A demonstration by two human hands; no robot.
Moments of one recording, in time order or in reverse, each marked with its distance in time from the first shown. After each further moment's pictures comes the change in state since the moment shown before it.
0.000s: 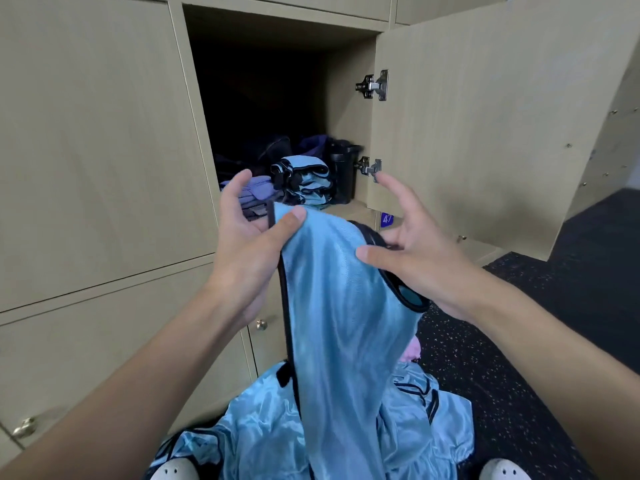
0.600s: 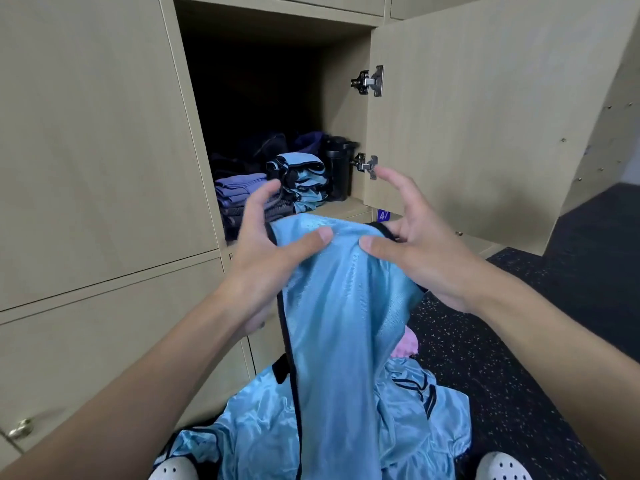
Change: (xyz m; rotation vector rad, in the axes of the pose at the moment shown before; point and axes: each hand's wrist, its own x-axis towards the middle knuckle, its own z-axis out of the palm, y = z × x) left_hand -0.005 -0.017 0.000 0.117 -0.110 -0.059; right_hand -0.001 0.004 -0.009 0.016 -0.006 -0.028
